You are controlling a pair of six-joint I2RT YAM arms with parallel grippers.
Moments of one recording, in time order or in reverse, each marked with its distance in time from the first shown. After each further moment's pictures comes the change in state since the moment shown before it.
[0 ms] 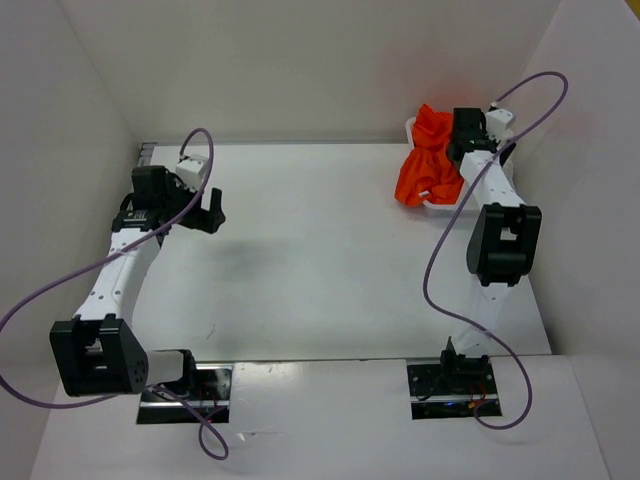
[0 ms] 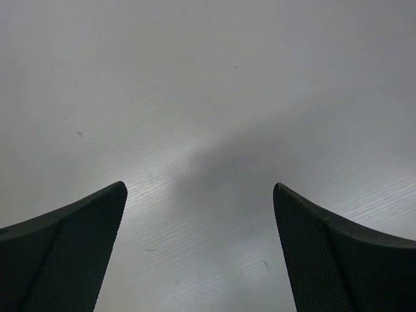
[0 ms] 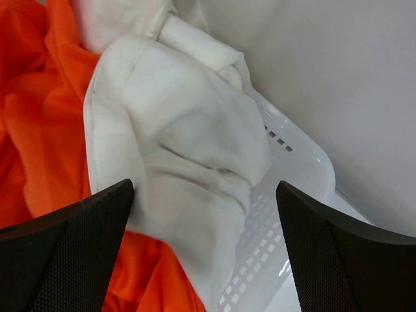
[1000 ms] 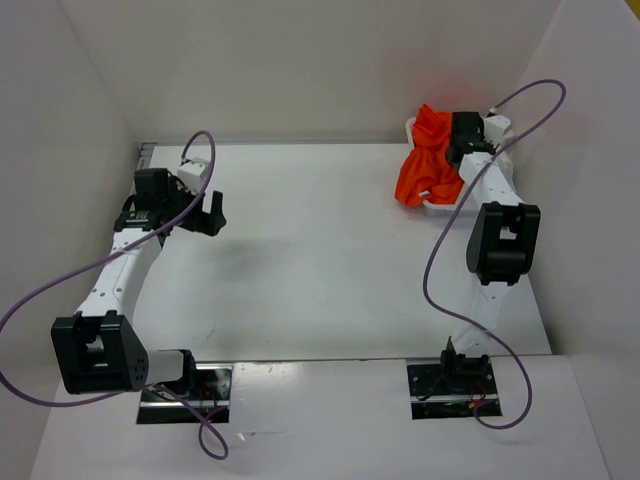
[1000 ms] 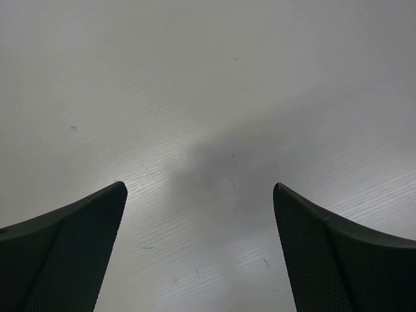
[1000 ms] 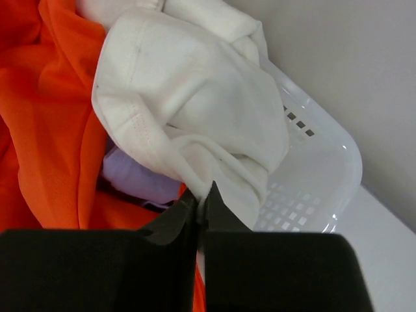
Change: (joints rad) left arm 0.000 0.013 -0.018 0.000 -0.002 0.001; right arm -0.002 0.001 -0.026 -0.024 -0.061 0.052
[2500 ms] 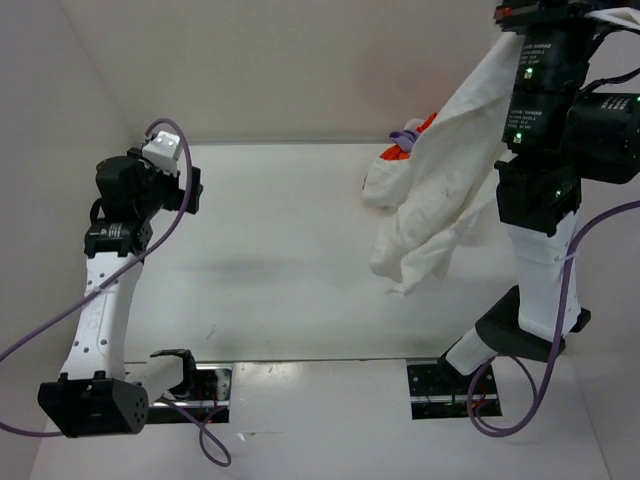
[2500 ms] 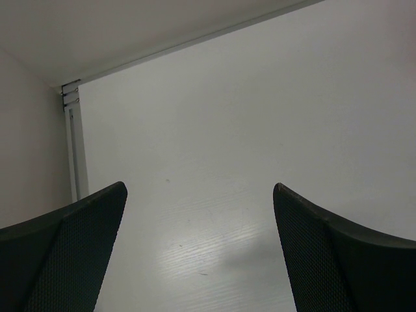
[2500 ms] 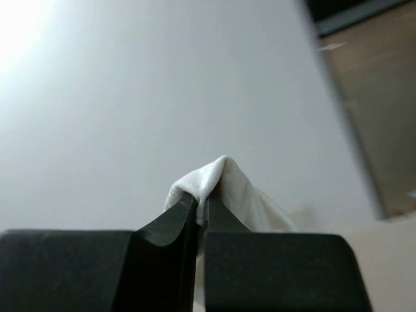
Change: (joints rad) left arm 0.010 -0.207 0.122 0.043 -0.123 0.007; right arm 0.677 -0.437 0.821 0.582 -0.102 -0.649
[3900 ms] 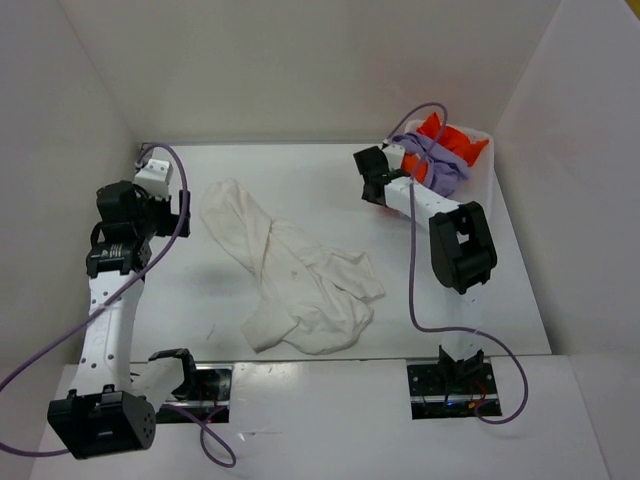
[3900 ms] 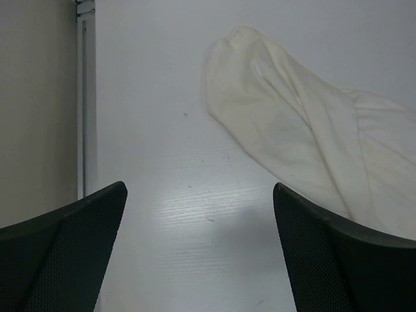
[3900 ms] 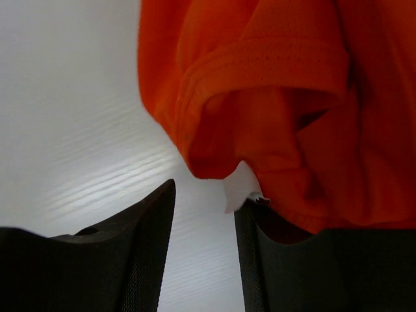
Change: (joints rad) left arm 0.087 -0.108 -0.185 -0.040 -0.097 -0.041; right arm -0.212 0.446 -1.004 -0.522 -0.076 0.781
